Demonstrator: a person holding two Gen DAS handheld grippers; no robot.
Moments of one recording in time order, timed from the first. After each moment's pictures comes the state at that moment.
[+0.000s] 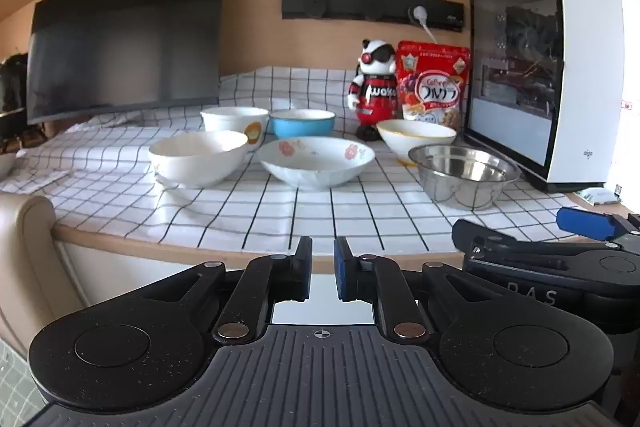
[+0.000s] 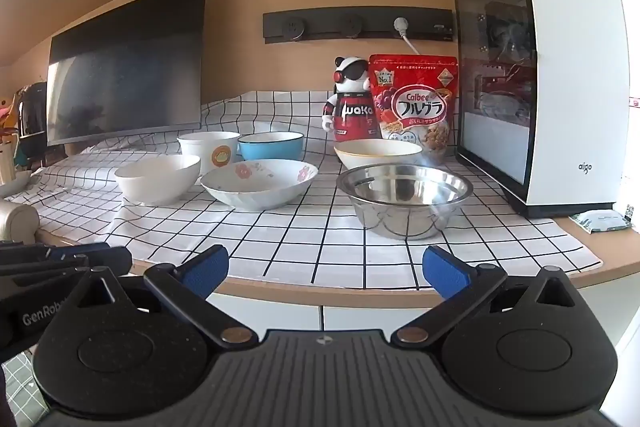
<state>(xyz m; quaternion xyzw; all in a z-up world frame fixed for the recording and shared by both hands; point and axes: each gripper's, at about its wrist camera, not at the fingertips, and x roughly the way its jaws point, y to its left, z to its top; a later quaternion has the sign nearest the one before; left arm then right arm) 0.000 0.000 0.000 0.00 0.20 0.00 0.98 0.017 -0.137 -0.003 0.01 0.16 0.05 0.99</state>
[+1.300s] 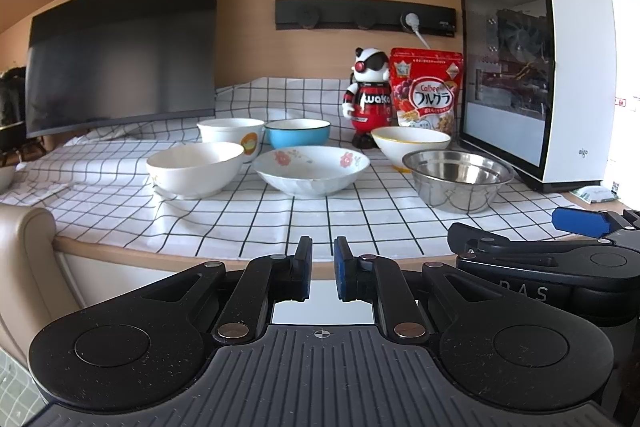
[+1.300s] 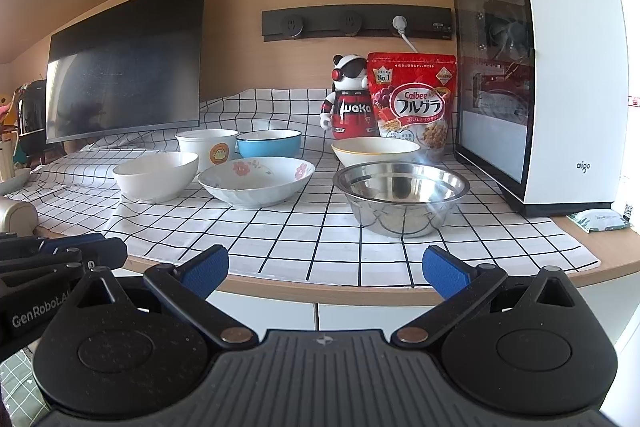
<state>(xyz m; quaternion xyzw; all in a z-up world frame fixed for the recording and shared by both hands) -0.007 -0.004 -0.001 0.01 0.17 0.00 0.99 0.017 -0.141 -0.003 0.02 0.16 0.05 0.99</state>
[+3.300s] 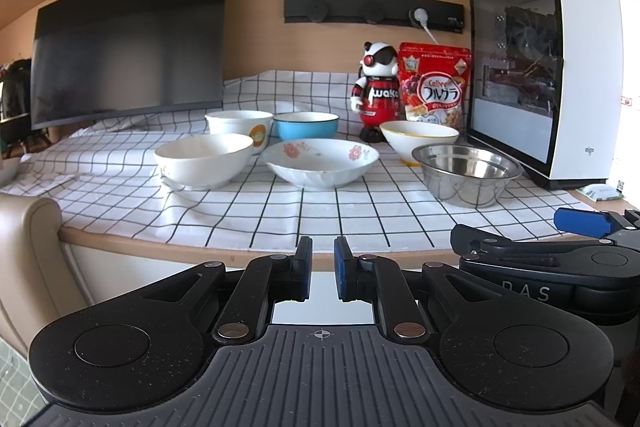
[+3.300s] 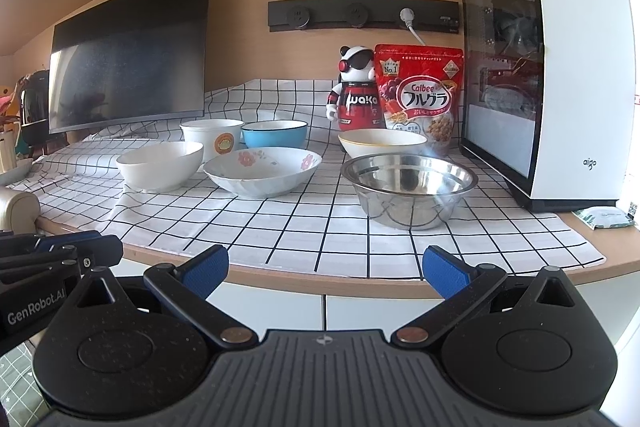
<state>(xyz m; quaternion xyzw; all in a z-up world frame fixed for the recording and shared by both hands) -0.014 0.003 -0.006 0.01 0.18 0.01 0.98 0.020 -0.133 -0.005 0.01 0.17 0.06 0.98</state>
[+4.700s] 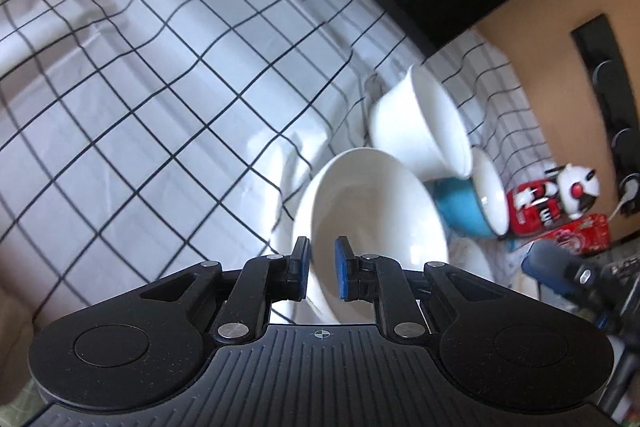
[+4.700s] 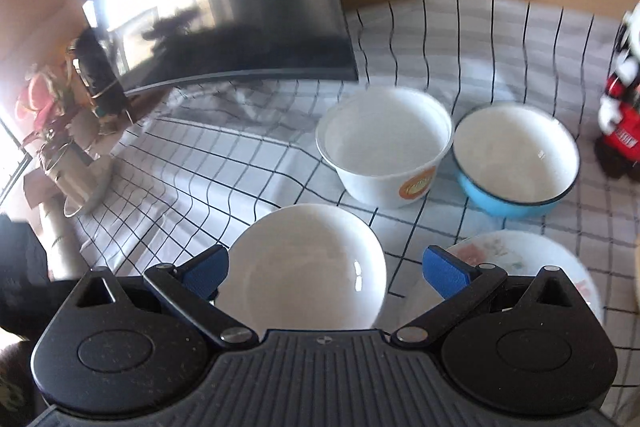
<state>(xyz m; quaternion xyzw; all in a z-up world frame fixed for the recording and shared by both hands) 0.290 0.334 0.028 -0.38 0.43 0.03 0.82 0.419 0.070 0.113 0.05 0.46 0.28 0.84</state>
